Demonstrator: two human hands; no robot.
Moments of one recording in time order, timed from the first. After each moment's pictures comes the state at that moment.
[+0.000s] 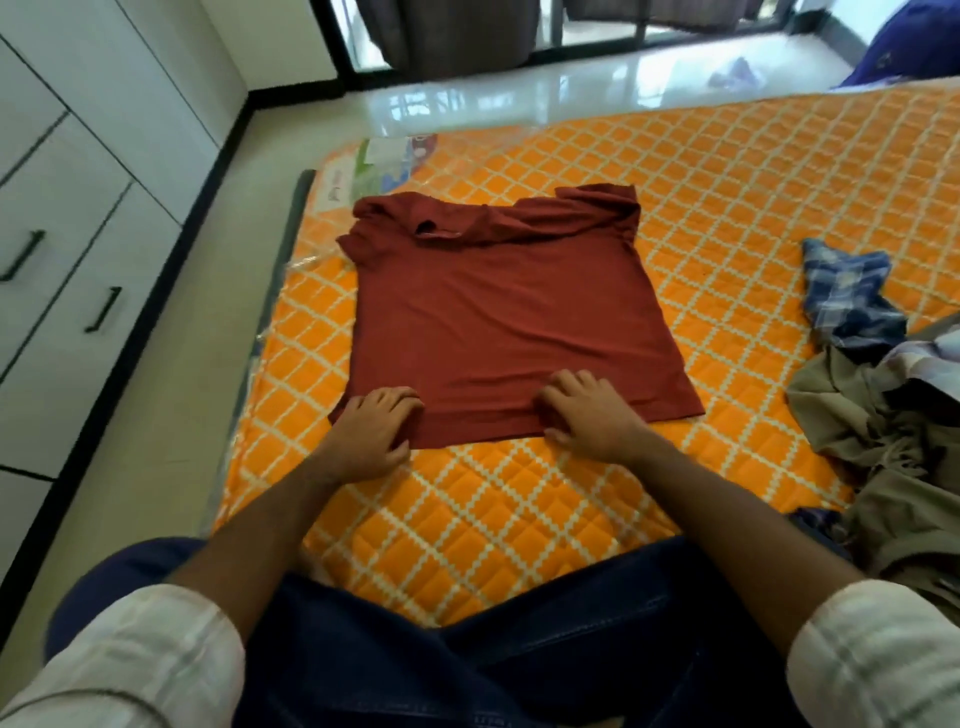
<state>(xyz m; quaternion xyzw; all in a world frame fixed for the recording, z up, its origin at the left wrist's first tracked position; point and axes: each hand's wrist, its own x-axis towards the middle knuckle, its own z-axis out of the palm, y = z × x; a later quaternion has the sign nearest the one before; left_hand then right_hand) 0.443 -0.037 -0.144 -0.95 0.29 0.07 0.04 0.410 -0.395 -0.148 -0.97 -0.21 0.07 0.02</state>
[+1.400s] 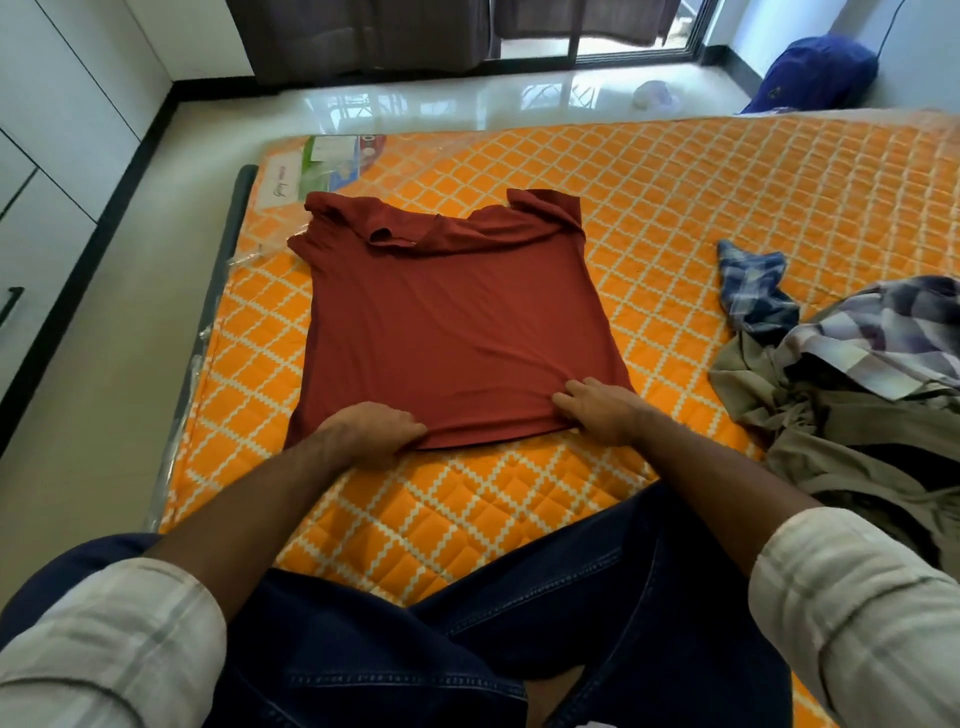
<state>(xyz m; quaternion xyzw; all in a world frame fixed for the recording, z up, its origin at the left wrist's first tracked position) 0.441 -0.111 -0.121 -0.84 0.44 0.26 0.19 0.386 -0.462 -0.142 -0.96 -0.20 0.20 -0.05</state>
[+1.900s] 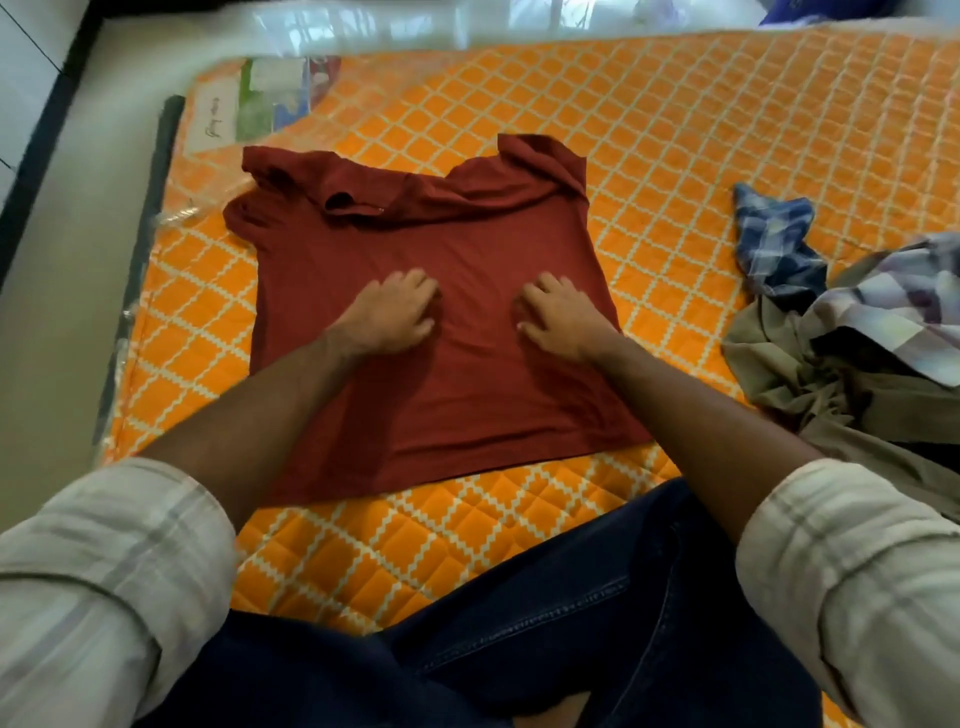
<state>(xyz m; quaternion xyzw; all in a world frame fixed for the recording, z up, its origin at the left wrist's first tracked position) 0.556 -0.183 -0.140 -0.93 0.35 0.09 0.04 0.483 -0.450 -0.159 -0.99 -0.08 0.09 0.12</state>
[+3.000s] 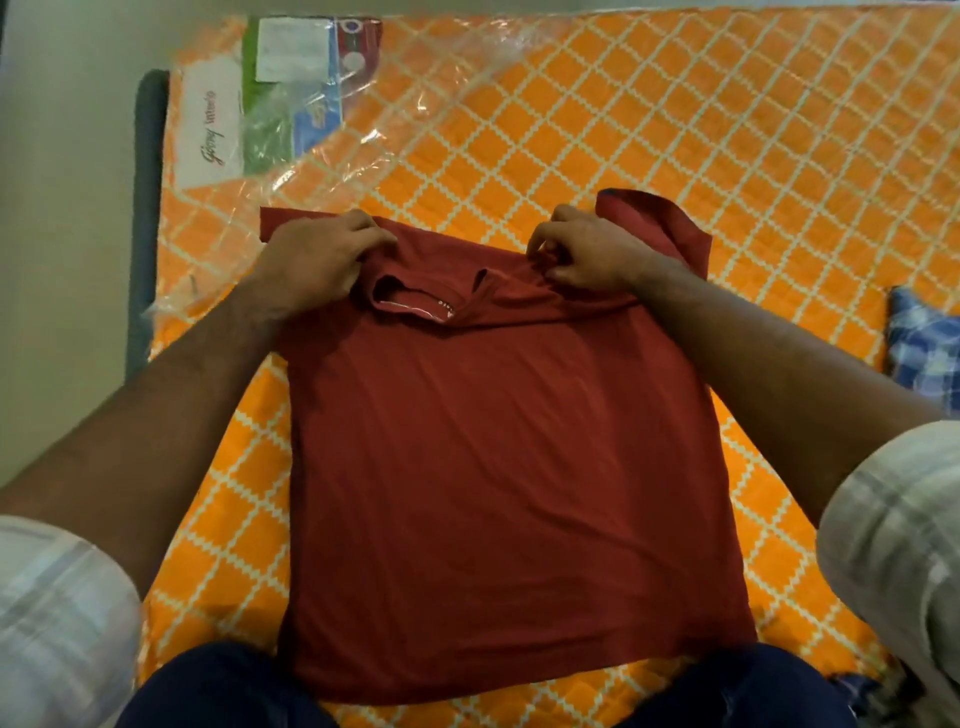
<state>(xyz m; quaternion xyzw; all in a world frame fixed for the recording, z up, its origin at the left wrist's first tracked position) 0.832 -0.077 -0.120 -0.93 0.37 0.04 0.00 0.795 -0.440 -0.130 -0.95 -0.16 0.20 0.15</state>
